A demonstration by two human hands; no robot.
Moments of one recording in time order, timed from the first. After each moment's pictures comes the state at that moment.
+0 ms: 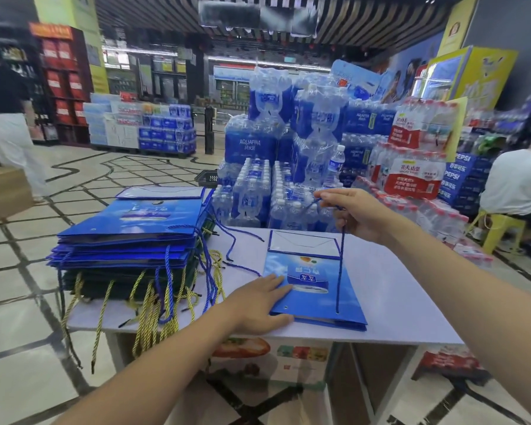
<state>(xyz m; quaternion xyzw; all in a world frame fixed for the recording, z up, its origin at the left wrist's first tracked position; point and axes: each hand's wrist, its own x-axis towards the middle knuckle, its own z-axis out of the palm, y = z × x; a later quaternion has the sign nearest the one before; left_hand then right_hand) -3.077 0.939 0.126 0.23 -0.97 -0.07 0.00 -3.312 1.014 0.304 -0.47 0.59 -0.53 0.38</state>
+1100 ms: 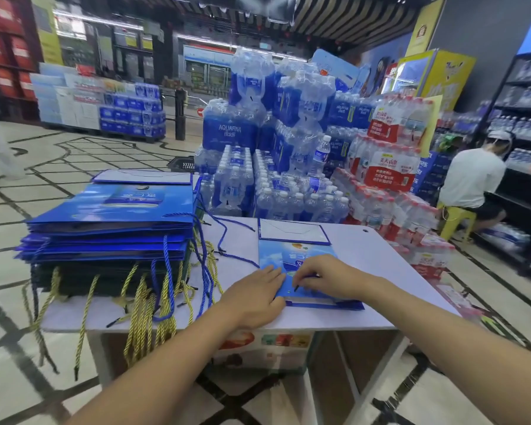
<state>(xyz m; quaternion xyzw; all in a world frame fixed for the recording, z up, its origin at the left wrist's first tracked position) -3.078 0.933 0.115 0.23 -0.97 -0.11 0.06 -3.269 1.032 0.190 -0.72 0.68 -0.08 0.12</state>
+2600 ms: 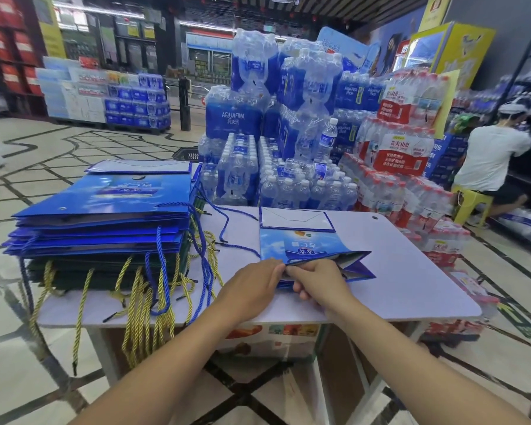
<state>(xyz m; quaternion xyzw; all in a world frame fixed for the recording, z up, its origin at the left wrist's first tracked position) -3.077 0.938 0.113 0.29 -0.92 -0.20 0.19 -3.206 1.041 0.155 -0.37 0.77 -0.44 0.27</state>
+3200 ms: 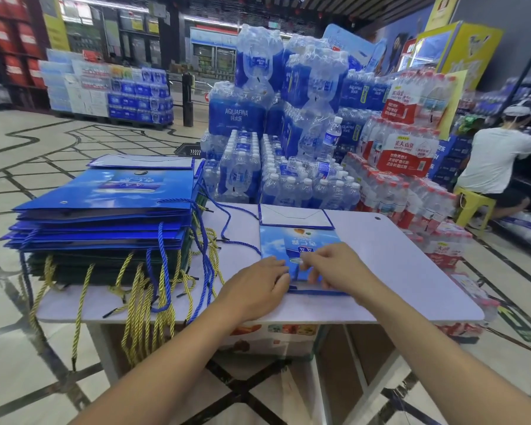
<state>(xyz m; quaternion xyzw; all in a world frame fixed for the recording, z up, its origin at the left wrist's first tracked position) -3.077 0.940 0.113 0.27 -0.93 -0.19 0.15 -3.233 1.043 0.189 -0.45 0.79 -0.34 0.23</state>
